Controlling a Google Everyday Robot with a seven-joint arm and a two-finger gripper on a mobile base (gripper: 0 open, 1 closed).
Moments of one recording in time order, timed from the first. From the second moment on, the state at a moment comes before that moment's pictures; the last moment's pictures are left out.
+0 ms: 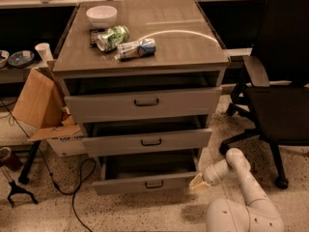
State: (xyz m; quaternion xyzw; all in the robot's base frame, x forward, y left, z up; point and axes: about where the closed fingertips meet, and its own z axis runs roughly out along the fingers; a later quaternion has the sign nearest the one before) arm 0.573 -0.207 0.192 -0.55 0.70 0.42 0.19
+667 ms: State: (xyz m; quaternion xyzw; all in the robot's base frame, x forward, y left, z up) arm 0.605 -0.223 0.188 -0.50 0.73 0.38 0.26
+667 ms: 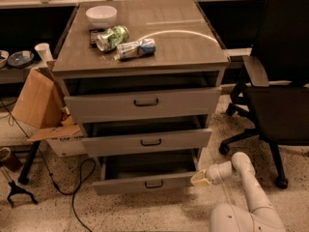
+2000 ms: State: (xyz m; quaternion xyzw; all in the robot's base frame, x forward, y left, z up) arm 0.640 -0.189 0.187 -0.50 0.73 0.37 0.29
